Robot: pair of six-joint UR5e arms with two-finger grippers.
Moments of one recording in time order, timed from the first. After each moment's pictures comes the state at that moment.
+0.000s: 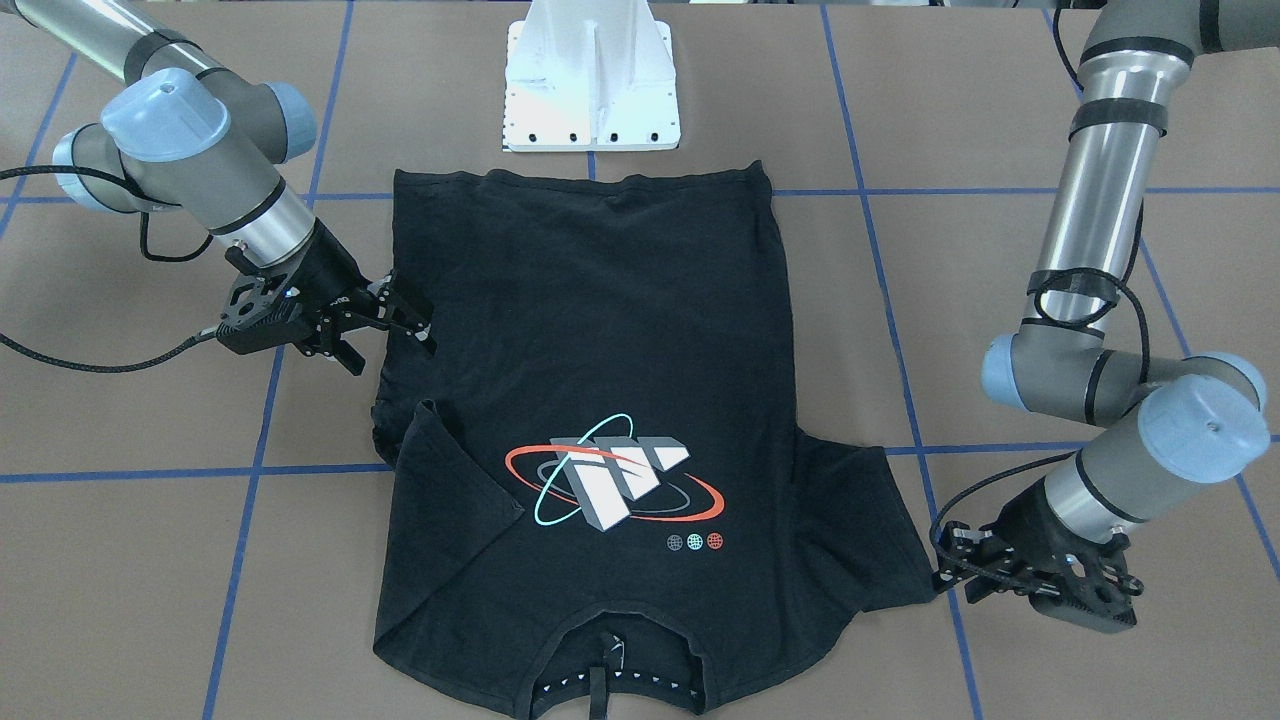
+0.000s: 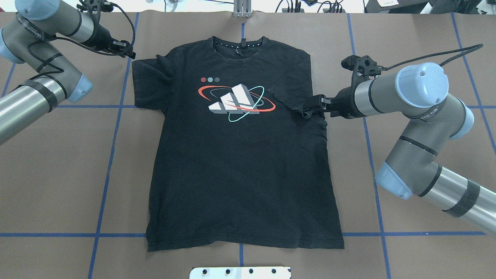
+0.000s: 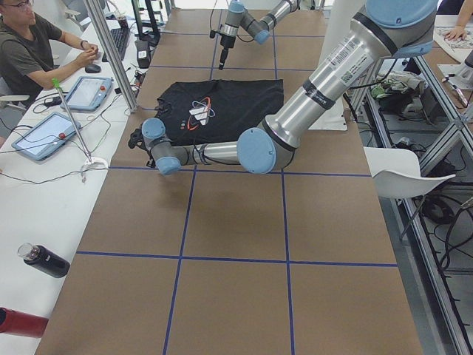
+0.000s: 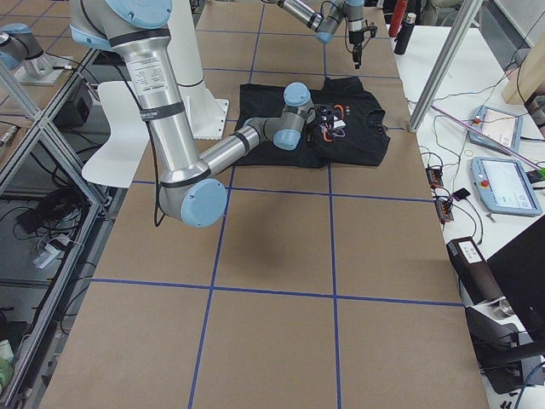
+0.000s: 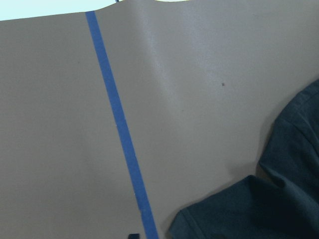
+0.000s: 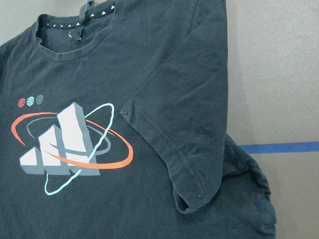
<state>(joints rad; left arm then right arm) -1.04 -2.35 -0.67 -2.67 -2.21 -0.76 0.73 -1.24 1.72 -0.90 1.95 1.28</state>
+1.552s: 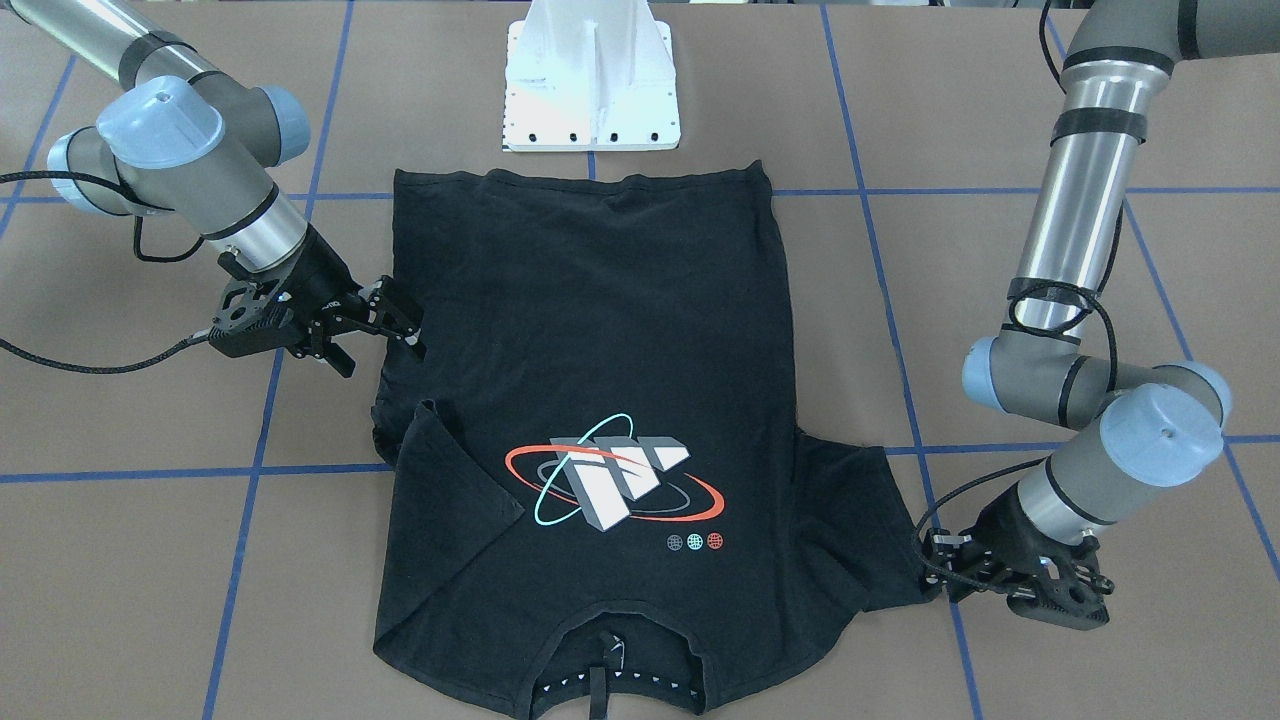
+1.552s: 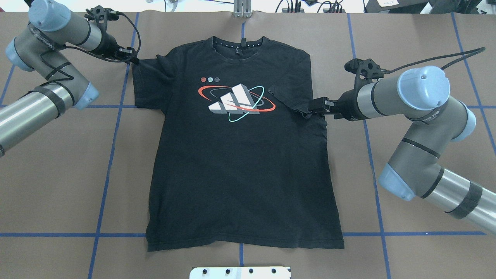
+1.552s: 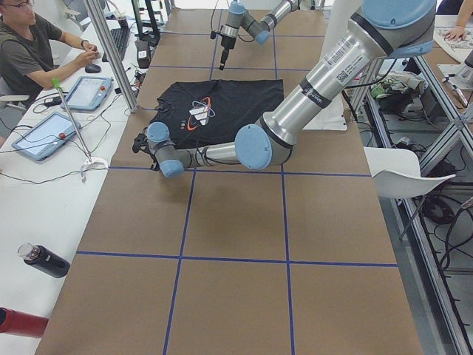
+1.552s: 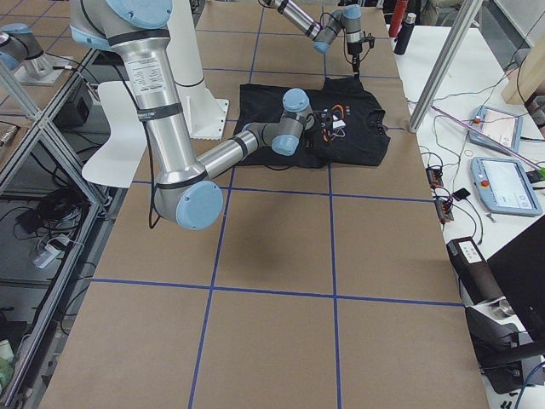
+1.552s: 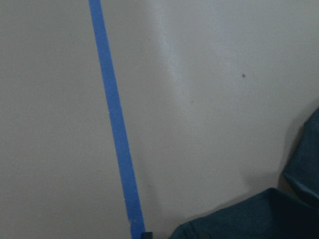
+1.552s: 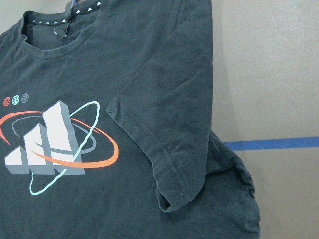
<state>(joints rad) -1.01 -2.38 -0.60 -2.71 -2.16 -0.81 0.73 -1.26 1.71 -0.89 1.95 1.28</state>
